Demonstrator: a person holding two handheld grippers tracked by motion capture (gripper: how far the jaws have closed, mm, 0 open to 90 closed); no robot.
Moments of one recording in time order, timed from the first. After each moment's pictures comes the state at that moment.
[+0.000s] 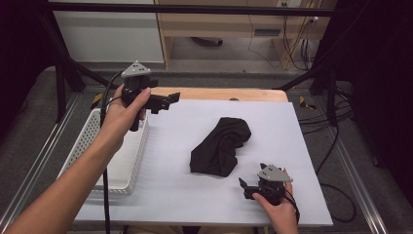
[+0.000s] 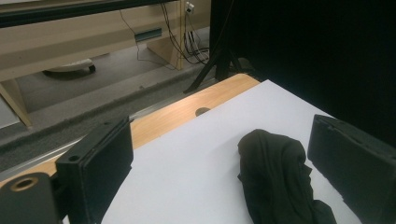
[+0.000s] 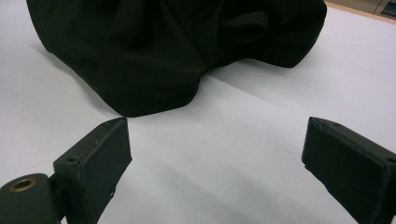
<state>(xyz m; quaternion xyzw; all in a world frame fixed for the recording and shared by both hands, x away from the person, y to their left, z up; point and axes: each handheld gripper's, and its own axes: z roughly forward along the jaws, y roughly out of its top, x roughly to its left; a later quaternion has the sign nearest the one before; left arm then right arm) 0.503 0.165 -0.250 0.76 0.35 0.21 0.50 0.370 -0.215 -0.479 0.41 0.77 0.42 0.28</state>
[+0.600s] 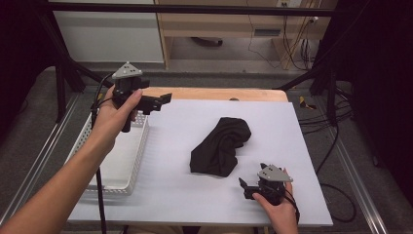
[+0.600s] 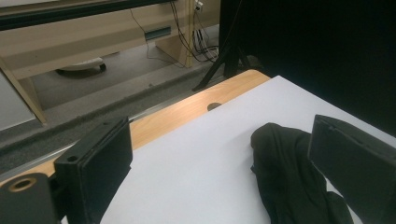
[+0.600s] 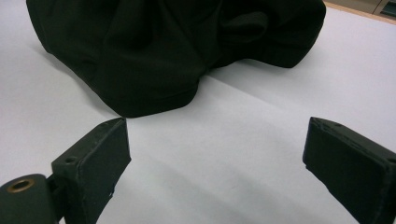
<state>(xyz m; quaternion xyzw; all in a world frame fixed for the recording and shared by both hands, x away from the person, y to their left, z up) 0.499 0.184 -0.253 0.76 0.35 0.23 0.50 0.370 -0.216 -0.480 0.41 0.76 0.42 0.28</state>
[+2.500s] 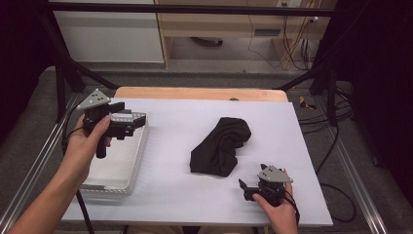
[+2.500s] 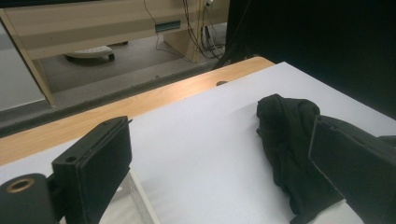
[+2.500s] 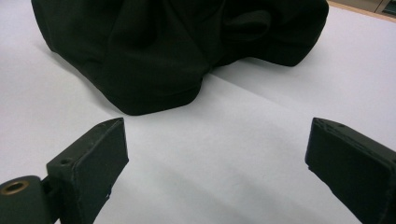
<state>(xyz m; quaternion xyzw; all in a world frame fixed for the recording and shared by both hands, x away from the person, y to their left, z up) 0.446 0.245 -0.292 0.74 0.38 0.22 0.51 0.367 -0.215 -0.479 0.41 0.77 0.42 0.27</state>
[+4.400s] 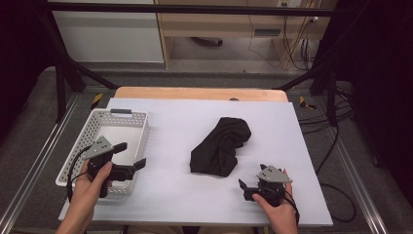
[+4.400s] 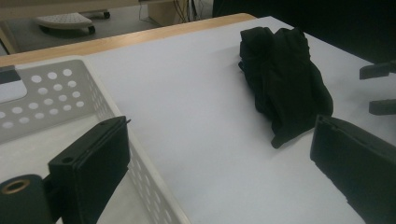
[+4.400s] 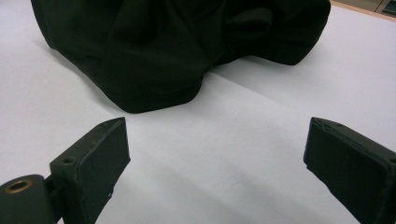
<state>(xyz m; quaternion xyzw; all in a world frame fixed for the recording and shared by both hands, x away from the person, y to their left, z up) 0.392 0.257 -0.388 0.76 0.38 0.18 0.50 0.367 -0.214 -0.480 0.41 0.77 0.41 0.27</state>
